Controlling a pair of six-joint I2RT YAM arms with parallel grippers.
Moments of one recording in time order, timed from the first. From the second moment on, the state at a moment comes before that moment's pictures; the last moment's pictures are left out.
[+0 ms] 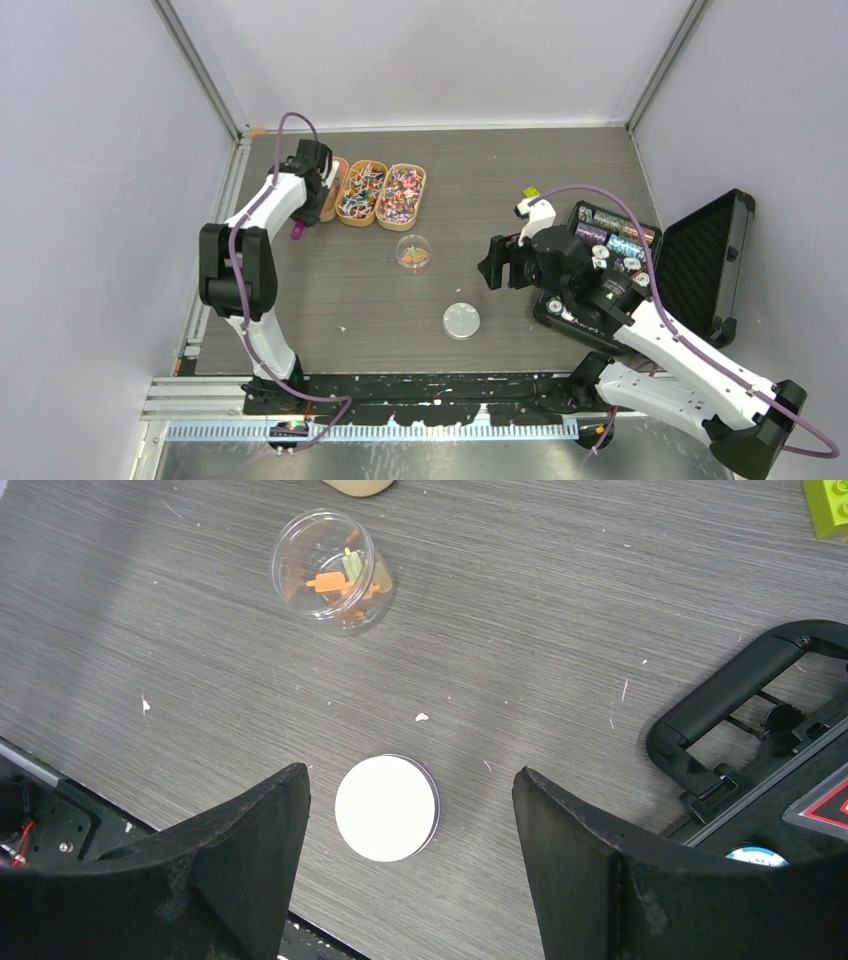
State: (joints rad) left arm -0.14 1.83 1.41 -0.74 -0.31 0.23; right arm 0.77 0.84 0.83 -0.52 0.18 0.39
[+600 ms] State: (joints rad) left arm -0.14 1.52 1.23 -0.65 -0.20 0.21; right arm 0.77 0.79 0.82 -0.52 0.15 0.46
